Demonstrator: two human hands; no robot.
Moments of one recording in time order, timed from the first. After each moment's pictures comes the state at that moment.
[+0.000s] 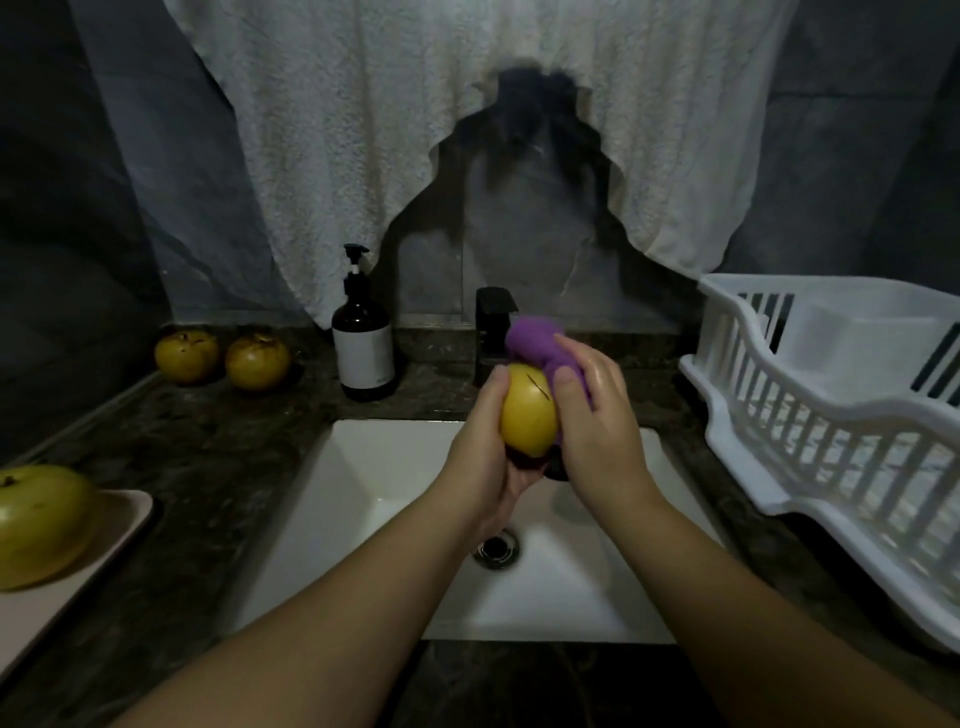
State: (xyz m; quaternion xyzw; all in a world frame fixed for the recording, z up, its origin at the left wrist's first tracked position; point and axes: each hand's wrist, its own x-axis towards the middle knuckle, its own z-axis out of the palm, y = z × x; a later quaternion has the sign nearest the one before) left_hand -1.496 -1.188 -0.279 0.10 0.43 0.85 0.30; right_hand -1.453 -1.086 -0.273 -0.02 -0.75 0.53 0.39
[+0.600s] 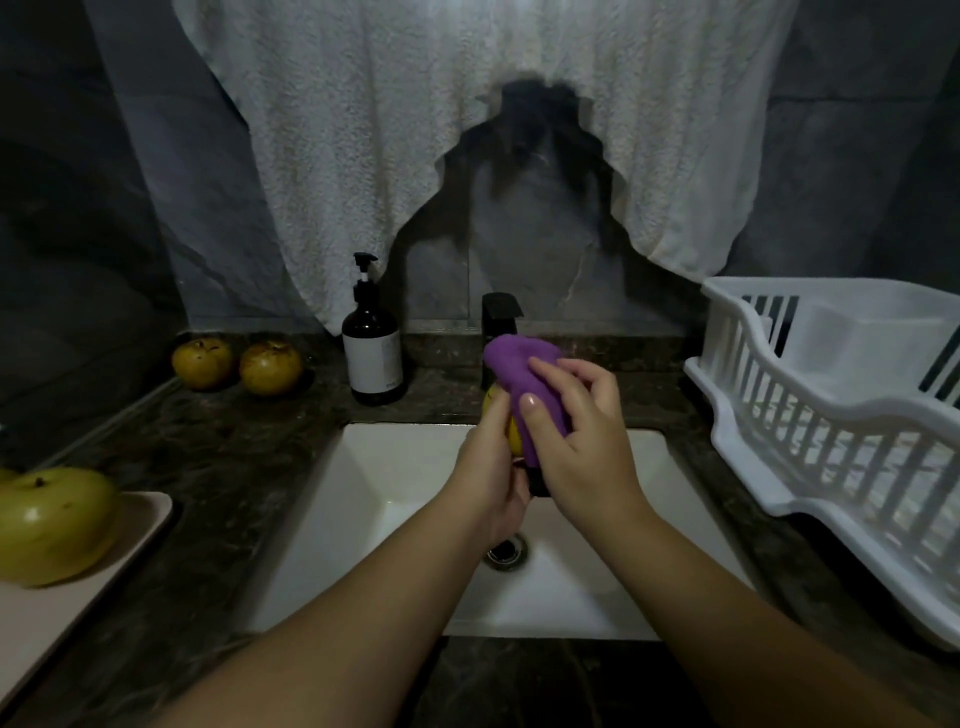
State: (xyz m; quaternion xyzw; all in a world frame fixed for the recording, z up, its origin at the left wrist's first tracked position) left_hand -1.495 -1.191 -0.284 0.09 0.43 0.84 0.30; right_hand -1.449 -1.096 -0.286 -0.02 -0.82 0.42 0.39
